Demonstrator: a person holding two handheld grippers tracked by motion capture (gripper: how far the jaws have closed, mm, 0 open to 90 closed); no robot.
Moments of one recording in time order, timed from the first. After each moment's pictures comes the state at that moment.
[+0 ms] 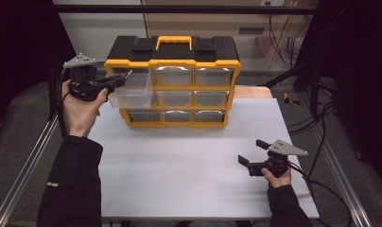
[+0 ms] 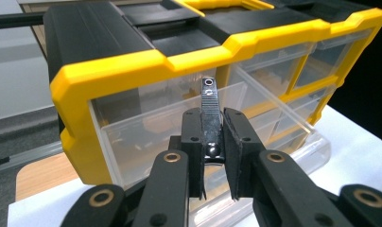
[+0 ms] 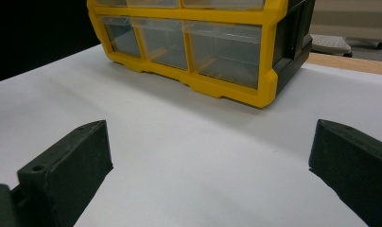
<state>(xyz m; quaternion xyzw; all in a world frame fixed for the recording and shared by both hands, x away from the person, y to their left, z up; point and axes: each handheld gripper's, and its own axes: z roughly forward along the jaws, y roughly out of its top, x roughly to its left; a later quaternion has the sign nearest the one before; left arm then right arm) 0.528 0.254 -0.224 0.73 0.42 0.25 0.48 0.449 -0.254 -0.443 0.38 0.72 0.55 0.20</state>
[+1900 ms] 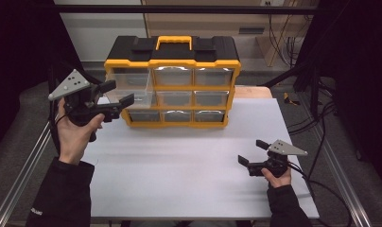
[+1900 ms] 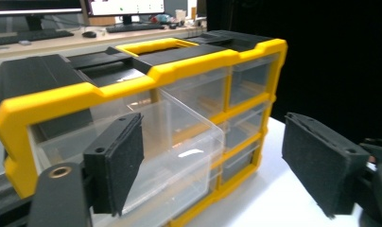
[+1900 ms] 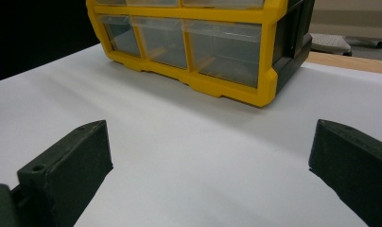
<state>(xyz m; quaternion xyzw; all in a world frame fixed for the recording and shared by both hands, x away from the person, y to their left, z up) 0.466 0.249 -0.237 0.71 0.31 0.27 0.57 0.450 -0.254 -0.444 0.38 0.72 0.55 0.20</state>
